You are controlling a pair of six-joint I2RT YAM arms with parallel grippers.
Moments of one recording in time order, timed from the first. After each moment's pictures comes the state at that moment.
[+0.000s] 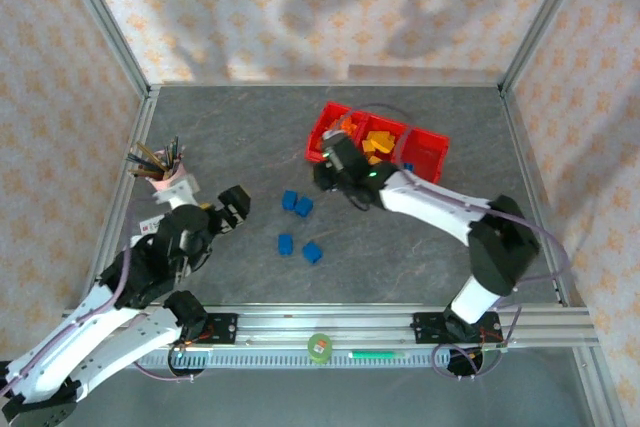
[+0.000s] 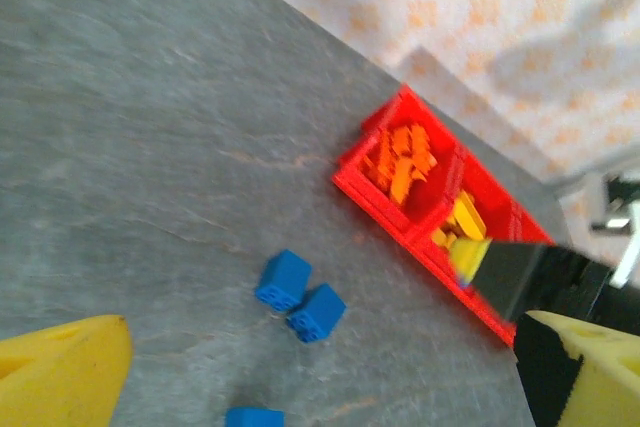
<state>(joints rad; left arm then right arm) -0.72 0.58 0.74 -0.67 -0.47 -0.94 0.73 1.59 1.17 -0.36 0.14 0.52</state>
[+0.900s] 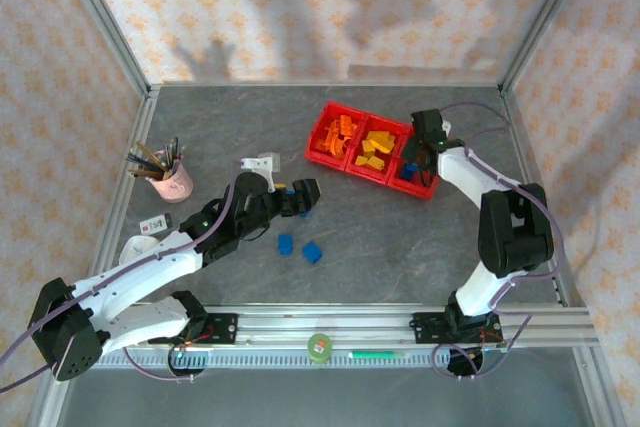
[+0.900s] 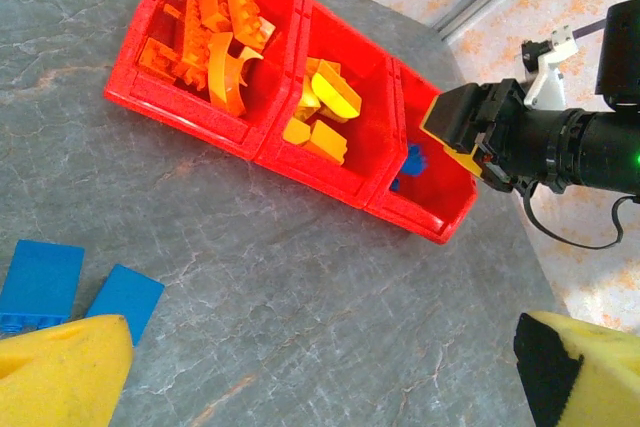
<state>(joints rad) -0.72 1.04 0.72 -0.11 -0.10 -0.77 0.20 1.67 1.13 -0.40 0.19 0.58</state>
